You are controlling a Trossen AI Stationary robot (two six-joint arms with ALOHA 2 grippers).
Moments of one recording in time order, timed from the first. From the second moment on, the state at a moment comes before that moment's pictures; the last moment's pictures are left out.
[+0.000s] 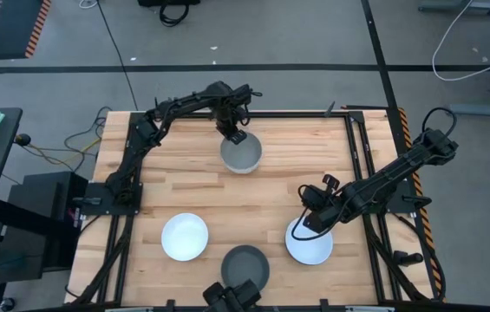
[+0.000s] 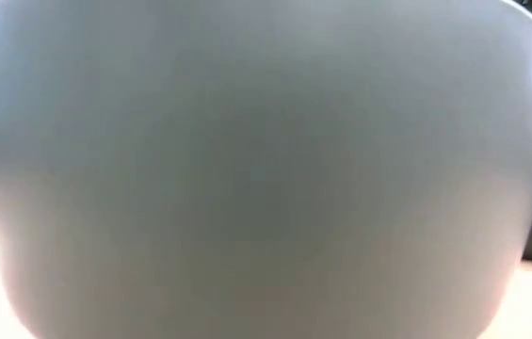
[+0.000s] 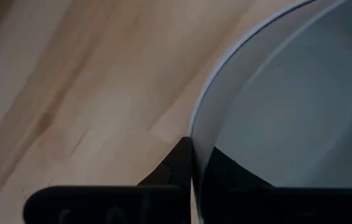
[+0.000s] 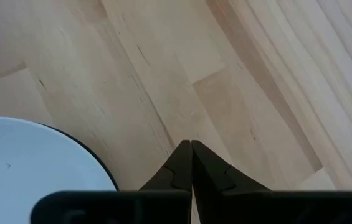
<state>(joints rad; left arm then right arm) 0.59 2.31 2.03 -1.26 0.18 -0.07 0.49 1.34 0.86 -0.93 0.51 0.92</state>
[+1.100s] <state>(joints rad) 0.55 2.30 2.19 -1.34 0.27 -0.08 0.56 1.34 0.86 -0.93 0.50 0.96</state>
